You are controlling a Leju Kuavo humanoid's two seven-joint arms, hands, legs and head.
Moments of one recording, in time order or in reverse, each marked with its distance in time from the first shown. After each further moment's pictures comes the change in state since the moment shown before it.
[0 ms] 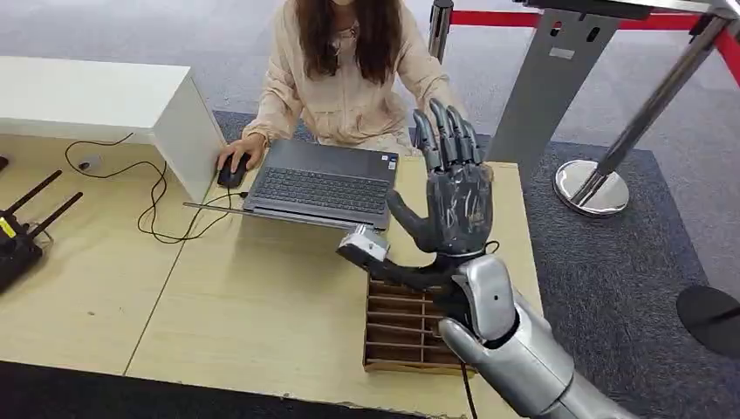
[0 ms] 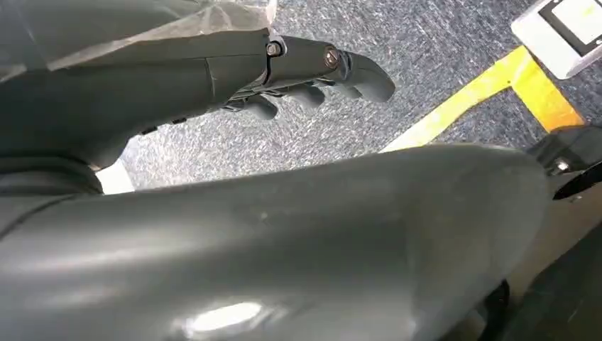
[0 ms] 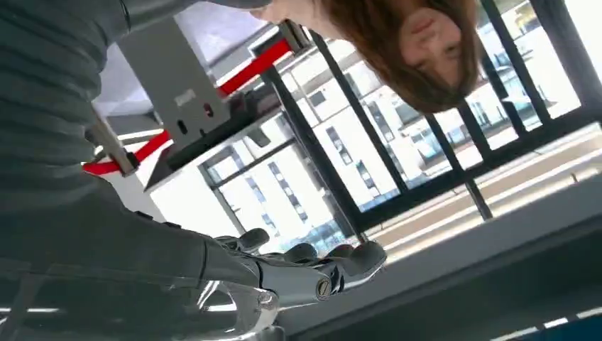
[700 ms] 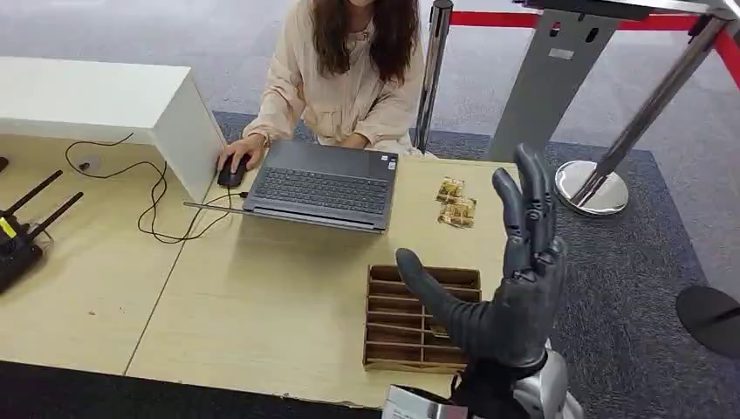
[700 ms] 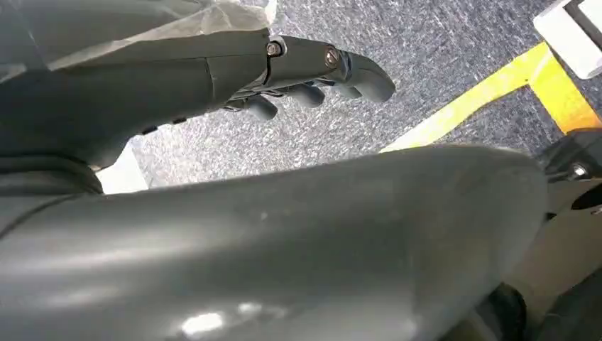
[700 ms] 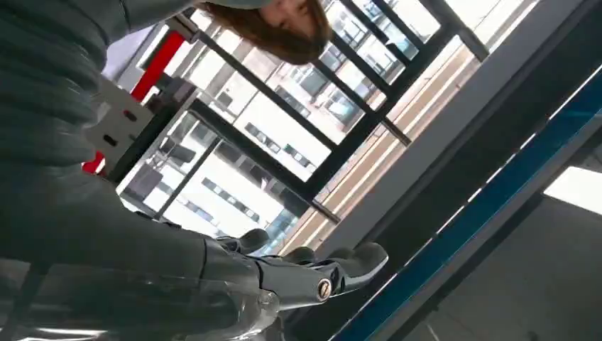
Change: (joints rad) left arm 0.008 0.000 0.018 0.000 0.034 0.013 0.026; right arm 0.299 -0.032 -0.026 -0.477 0.009 -0.126 -0.147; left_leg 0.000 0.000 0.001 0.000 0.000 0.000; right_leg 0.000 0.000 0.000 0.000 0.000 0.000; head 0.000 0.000
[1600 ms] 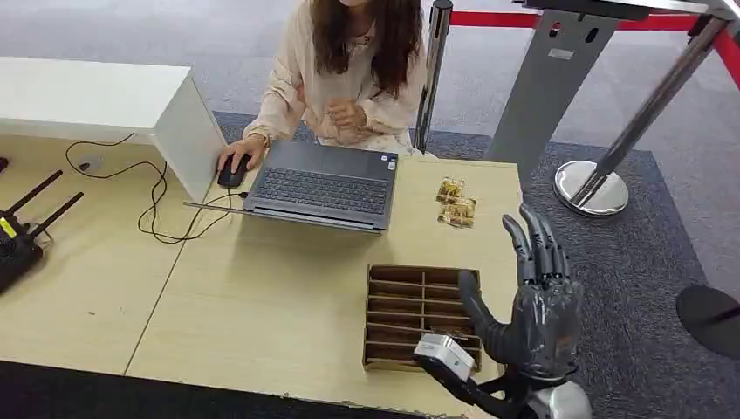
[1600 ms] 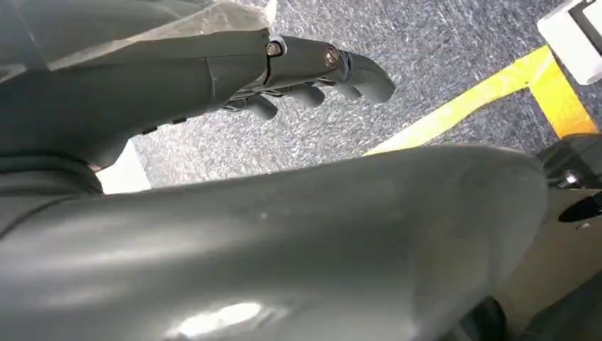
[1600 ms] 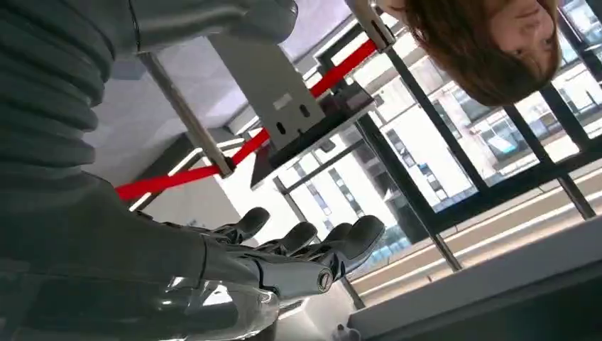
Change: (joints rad) left arm 0.000 0.000 0.034 0.000 0.025 0.010 0.002; right arm 0.234 -0.129 -0.134 0.084 0.120 0.071 0.232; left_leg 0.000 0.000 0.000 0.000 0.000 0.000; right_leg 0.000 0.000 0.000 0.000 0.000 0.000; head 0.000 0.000
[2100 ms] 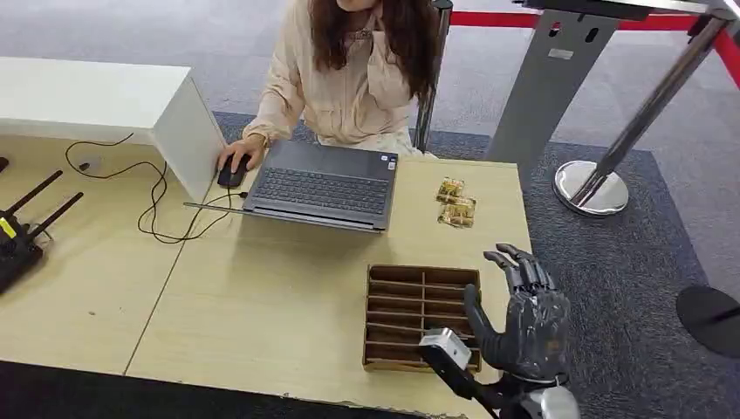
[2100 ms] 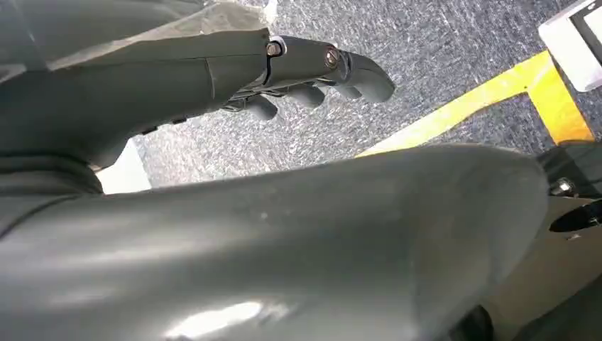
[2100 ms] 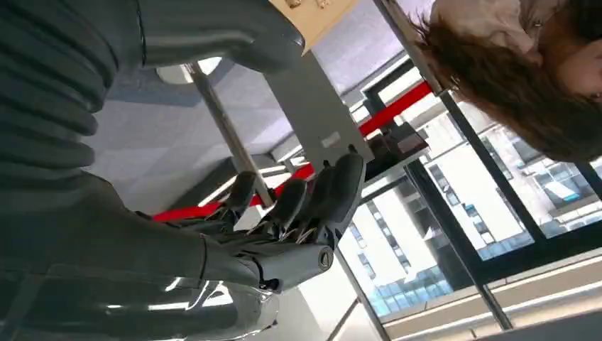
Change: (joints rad) left arm 0.000 0.000 0.016 0.000 0.015 0.010 0.001; right arm 0.036 -0.026 0.011 0.103 -0.066 -0.048 0.066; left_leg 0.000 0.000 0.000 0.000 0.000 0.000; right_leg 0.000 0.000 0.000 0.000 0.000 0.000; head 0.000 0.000
